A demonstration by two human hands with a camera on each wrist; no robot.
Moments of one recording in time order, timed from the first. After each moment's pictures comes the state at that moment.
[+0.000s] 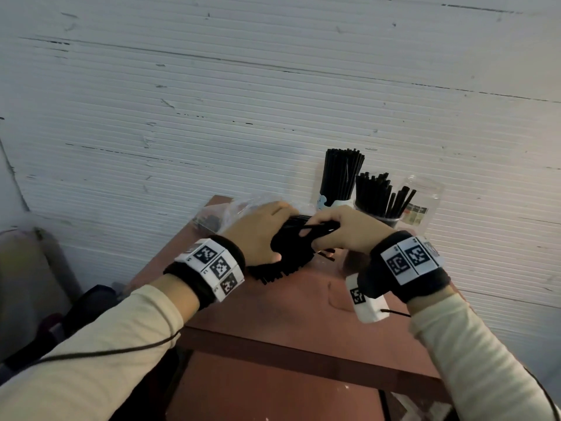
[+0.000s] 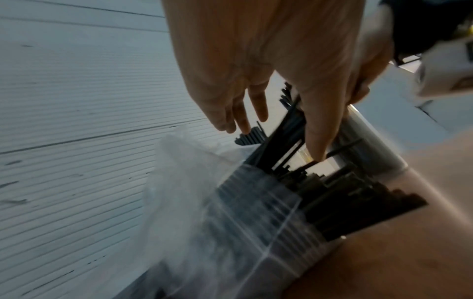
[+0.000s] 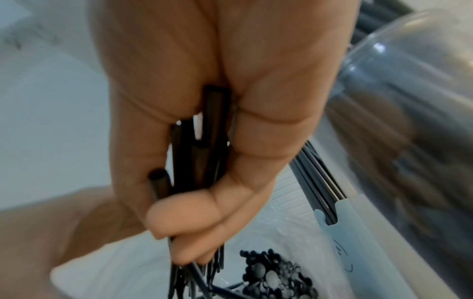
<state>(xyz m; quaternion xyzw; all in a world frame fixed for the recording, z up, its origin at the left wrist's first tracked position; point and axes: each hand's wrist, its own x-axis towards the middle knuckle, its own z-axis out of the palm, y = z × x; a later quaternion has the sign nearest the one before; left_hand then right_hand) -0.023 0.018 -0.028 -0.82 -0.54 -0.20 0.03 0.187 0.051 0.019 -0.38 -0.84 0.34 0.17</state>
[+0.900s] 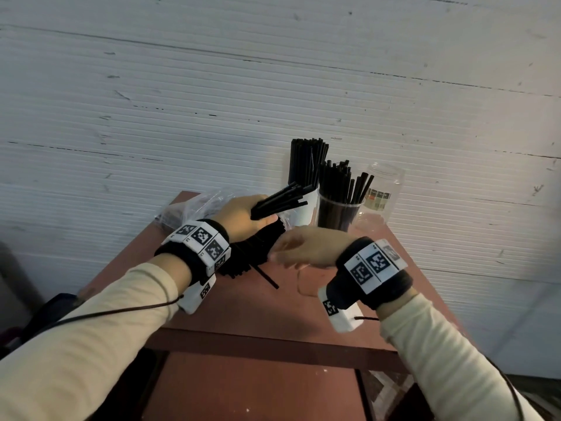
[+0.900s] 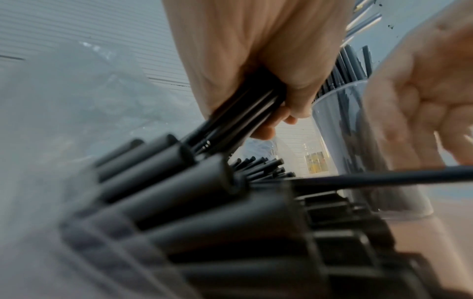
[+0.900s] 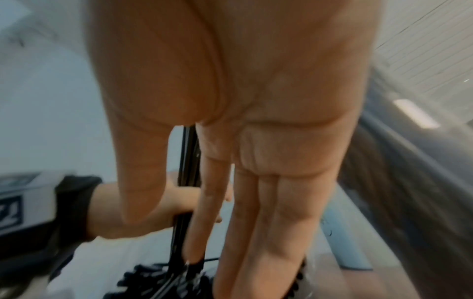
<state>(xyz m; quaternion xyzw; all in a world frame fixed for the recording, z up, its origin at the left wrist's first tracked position) 0.010 0.040 -0.020 -0.74 -0.59 -0.31 -0.13 0.196 0.027 -0.004 -0.42 -0.84 0.34 0.04</state>
